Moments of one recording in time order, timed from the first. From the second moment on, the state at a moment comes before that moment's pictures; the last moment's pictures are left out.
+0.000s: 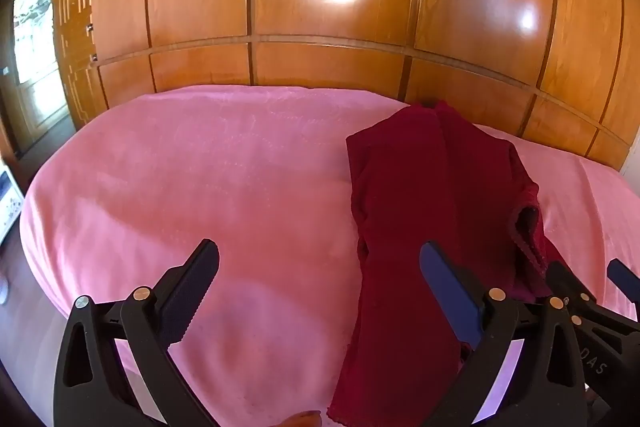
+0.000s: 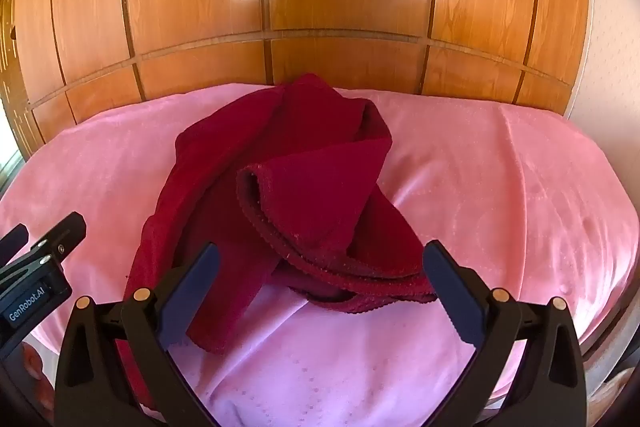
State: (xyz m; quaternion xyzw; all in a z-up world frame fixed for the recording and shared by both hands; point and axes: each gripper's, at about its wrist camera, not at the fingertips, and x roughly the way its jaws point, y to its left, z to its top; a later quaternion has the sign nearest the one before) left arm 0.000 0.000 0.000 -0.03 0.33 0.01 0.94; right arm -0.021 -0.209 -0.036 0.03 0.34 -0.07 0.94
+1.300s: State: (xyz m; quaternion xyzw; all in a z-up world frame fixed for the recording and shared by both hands) left arm -0.005 0.008 -0.013 -0.03 0.34 -0.01 0.94; right arm -0.020 -0.214 -0.036 0.04 0.33 -0.07 0.94
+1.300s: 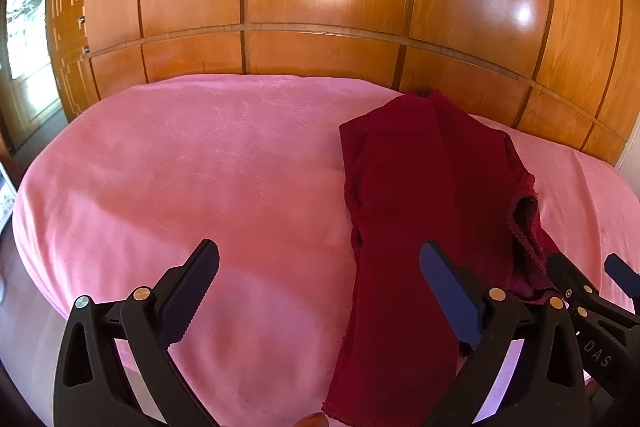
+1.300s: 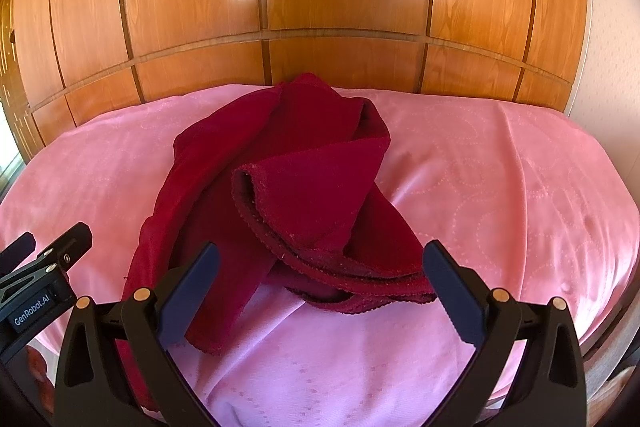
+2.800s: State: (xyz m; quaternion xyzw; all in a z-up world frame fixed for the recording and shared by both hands) left arm 0.001 0.001 -0.007 -0.02 0.35 -0.02 0.94; right arm -0.023 -0.217 -0.033 0.05 0.33 -0.06 0.94
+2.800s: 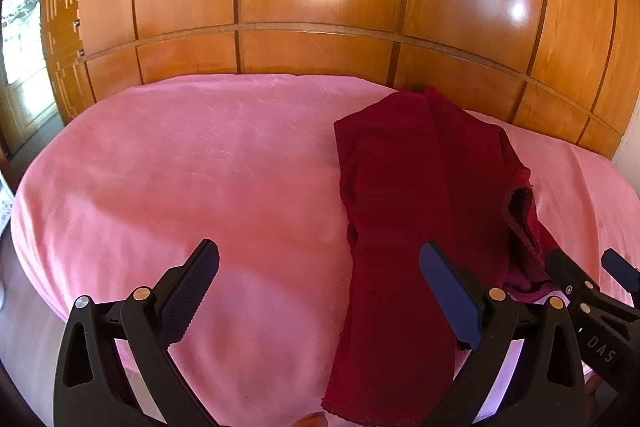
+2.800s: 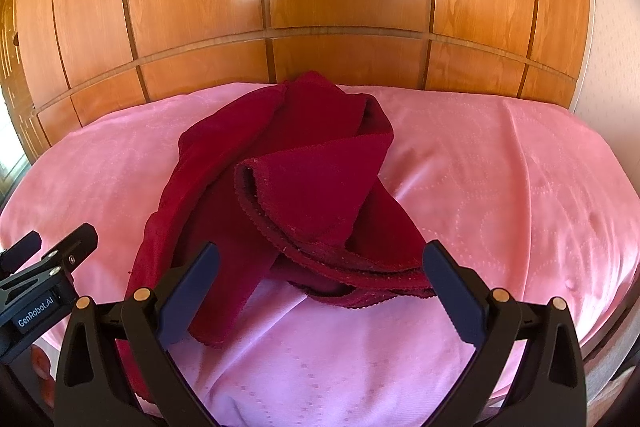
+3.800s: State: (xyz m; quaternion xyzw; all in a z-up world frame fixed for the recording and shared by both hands) left arm 0.020 -0.024 -0.070 -0.04 0.47 -0.25 0.85; right arm 0.064 -0.340 -0.047 0.05 0.35 -0.14 0.92
